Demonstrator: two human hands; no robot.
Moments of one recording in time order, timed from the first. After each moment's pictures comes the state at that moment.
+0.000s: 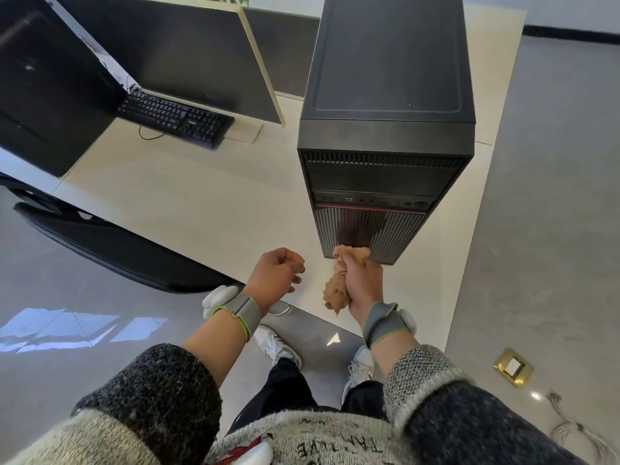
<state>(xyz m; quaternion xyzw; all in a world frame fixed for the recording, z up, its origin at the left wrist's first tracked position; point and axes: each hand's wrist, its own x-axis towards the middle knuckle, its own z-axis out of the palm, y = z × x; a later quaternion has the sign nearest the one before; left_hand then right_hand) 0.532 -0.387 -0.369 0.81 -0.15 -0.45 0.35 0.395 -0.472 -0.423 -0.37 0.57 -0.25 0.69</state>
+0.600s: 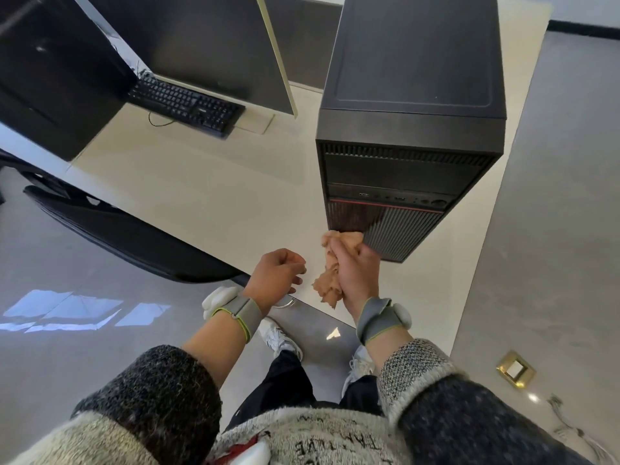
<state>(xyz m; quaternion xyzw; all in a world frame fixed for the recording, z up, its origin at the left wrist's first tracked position) 0.537 -0.371 -0.374 0.81 -0.13 -0.45 0.35 0.418 -0.466 -0.432 -0.42 0.52 -0.27 0.69</state>
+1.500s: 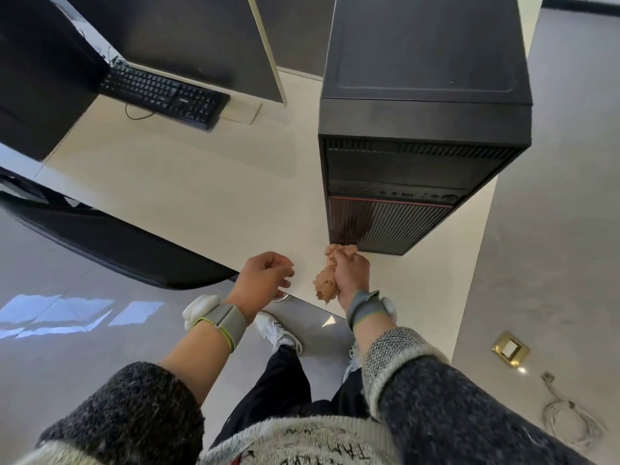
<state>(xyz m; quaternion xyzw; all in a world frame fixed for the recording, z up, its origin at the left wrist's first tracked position) 0.560 -0.356 -0.387 0.80 -0.12 -0.46 0.35 0.431 -0.466 -0.504 -0.42 0.61 -0.19 0.65</state>
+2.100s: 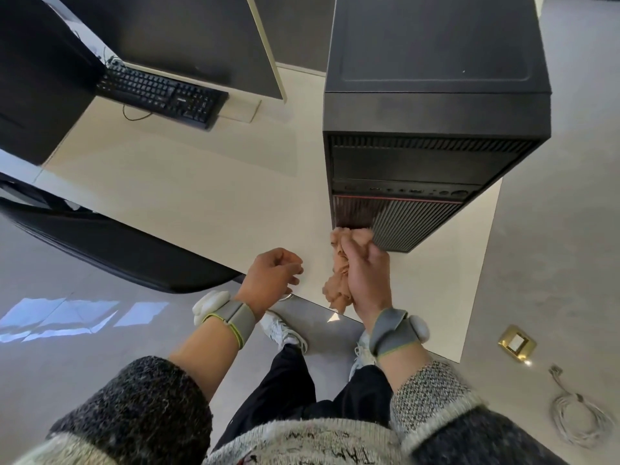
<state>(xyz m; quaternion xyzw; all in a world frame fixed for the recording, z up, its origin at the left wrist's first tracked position) 0.561 -0.366 -0.390 0.80 -0.14 -0.47 0.33 0.416 -0.460 -0.420 -0.42 0.53 -0.27 0.69</state>
